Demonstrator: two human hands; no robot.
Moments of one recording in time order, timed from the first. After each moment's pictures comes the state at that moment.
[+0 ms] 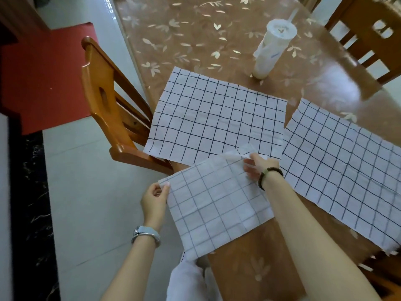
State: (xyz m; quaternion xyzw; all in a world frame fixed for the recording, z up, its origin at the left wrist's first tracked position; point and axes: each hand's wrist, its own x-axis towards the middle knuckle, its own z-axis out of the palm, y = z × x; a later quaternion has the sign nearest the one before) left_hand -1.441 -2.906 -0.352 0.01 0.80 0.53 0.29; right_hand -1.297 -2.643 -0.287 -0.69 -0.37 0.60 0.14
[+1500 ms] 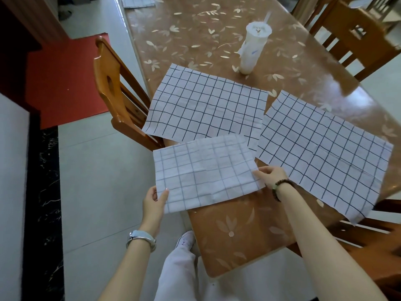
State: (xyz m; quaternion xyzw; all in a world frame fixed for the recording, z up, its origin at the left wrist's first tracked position) left_hand -1.326 -2.961 -0.321 -0.02 0.74 0.59 0.32; right_hand -1.139 -2.673 -0.271 -0.61 -0.65 0.45 -0.02
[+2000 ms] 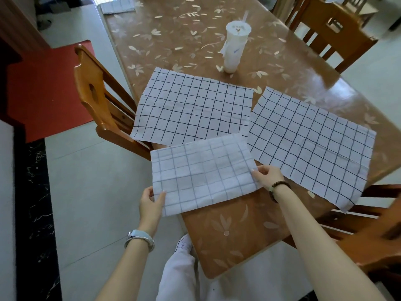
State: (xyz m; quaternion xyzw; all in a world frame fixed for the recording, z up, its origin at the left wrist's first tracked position) left_hand -1.332 -2.948 -0.332 0.02 0.78 0.54 0.31; right_hand -1.120 -2.677 -0.270 -0.61 -0.66 0.43 0.01
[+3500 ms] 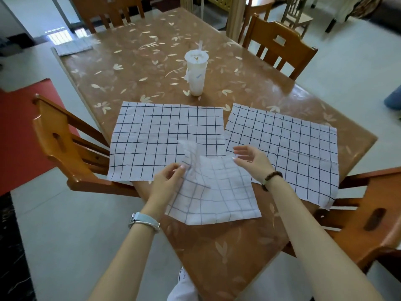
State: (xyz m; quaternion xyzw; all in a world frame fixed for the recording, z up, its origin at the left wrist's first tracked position) left_hand -1.356 -2.801 -0.219 0.28 0.66 0.56 0.42; right_hand -1.146 -2.638 -0.199 -0.49 -0.69 0.51 0.17
